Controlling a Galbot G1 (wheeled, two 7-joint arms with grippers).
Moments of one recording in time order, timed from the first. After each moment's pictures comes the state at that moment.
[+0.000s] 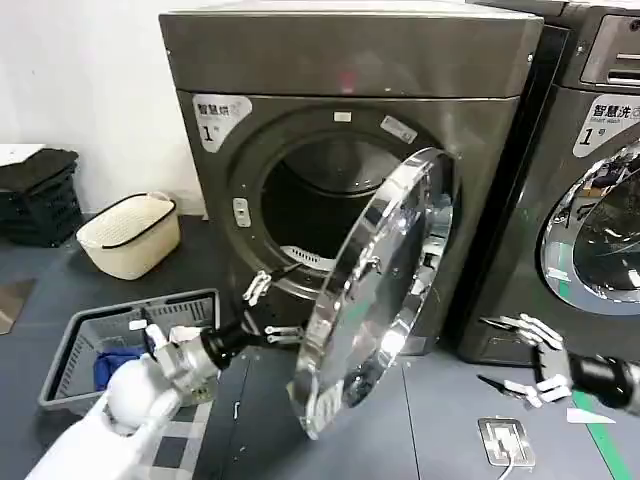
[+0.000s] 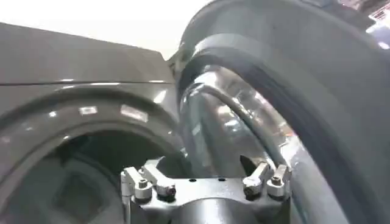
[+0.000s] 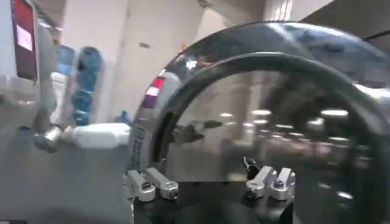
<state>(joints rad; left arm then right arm) 0.84 -0.92 -0.11 -1.89 -0.44 -0.24 0.51 -1.50 0.80 1.12 1.79 0.92 0.15 -1.31</state>
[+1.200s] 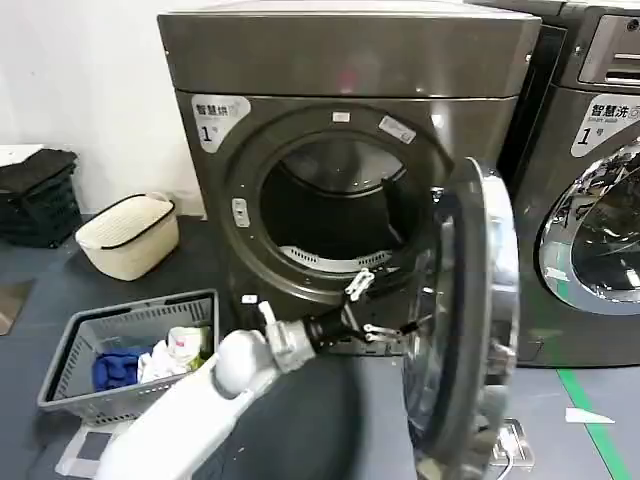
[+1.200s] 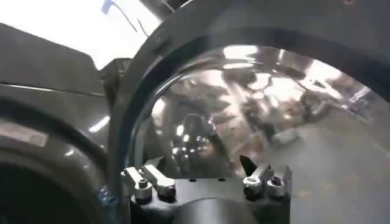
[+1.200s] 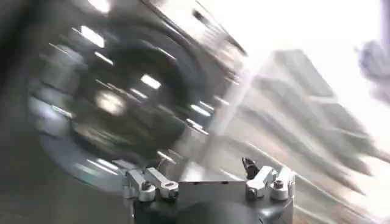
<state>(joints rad) 0.51 -1.16 0.28 -1.70 -0.41 -0.22 0.46 -1.88 1.47 1.90 1.92 0.36 0.11 -0.22</state>
